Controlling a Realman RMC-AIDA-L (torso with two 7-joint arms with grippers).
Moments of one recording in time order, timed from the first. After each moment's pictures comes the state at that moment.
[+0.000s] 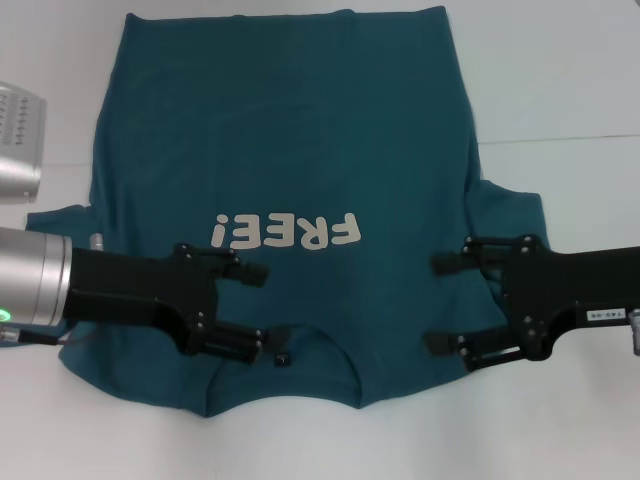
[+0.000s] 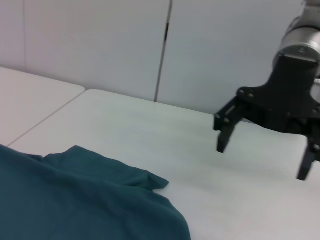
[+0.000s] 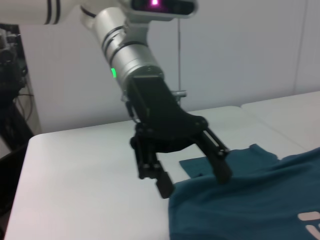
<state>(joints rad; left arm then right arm) -0.68 -2.11 0.75 0.92 2.17 1.71 -1.56 0.38 2.09 -0.92 -1.20 -1.91 -1.71 1.57</state>
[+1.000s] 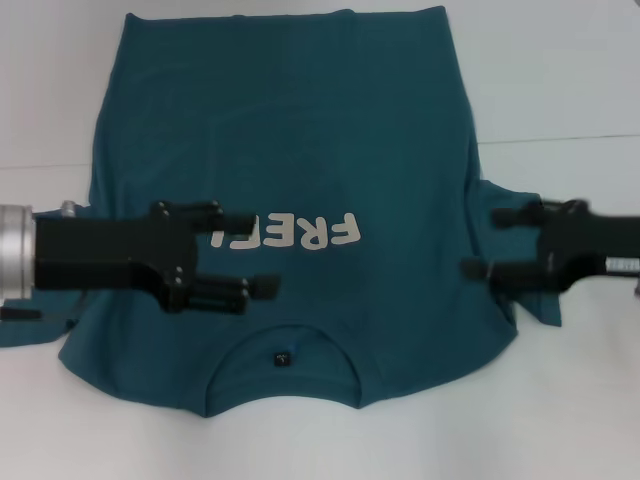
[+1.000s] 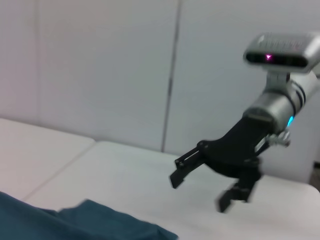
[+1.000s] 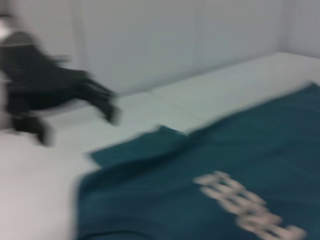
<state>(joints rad) -0.68 -2.10 0.63 0.92 2.09 1.77 -1.53 0.37 2.09 -0.86 -1.17 -1.99 -1.48 1.71</state>
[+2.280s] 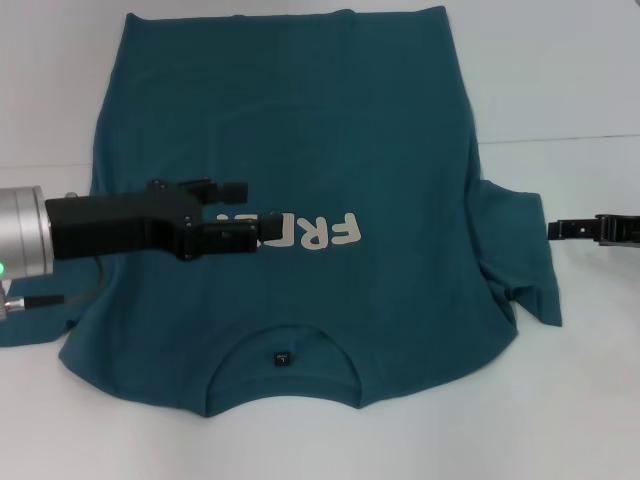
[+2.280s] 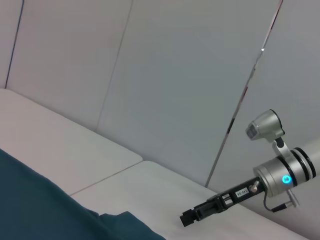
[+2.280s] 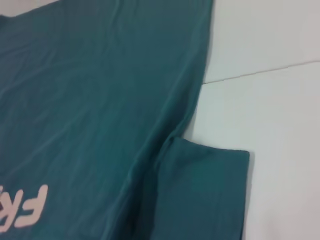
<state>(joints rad) -0.68 -2.12 0.61 0.85 2.03 1.63 -1.71 0.58 1.98 -0.71 -0.78 -2.40 -1.03 2.37</state>
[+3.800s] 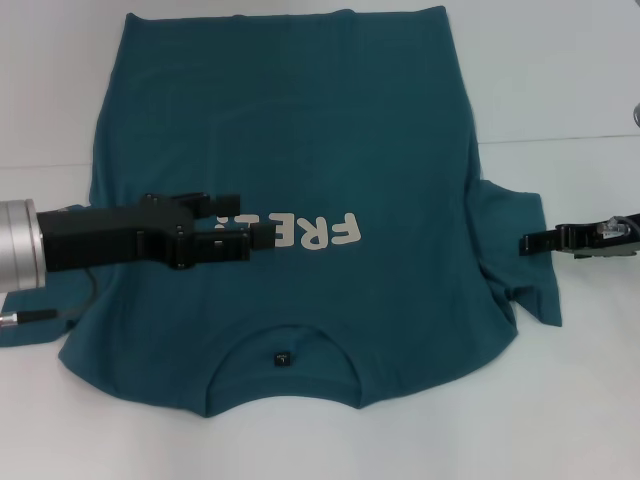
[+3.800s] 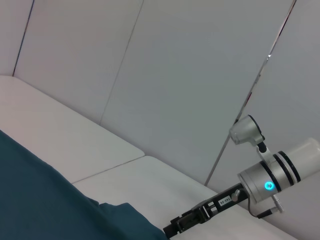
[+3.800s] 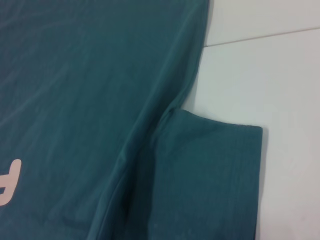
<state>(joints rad) -0.66 -2.12 0.60 0.86 2.03 1.64 -1.76 0.71 2.00 -0.76 -0.66 -2.61 -0.93 2.53</state>
